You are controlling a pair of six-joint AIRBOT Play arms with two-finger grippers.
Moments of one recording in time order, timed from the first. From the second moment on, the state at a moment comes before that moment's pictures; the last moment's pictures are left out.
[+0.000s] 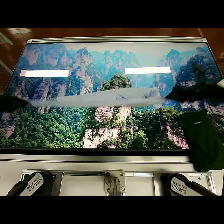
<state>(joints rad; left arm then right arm) 0.54 -0.94 1.16 0.85 -1.34 -1.08 -0.28 -1.23 1.28 -0.89 1.29 1.18</state>
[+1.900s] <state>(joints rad) 0.44 -1.05 1.02 0.88 -0.96 -1.20 -0.22 -1.25 1.13 -0.96 0.90 1.22</state>
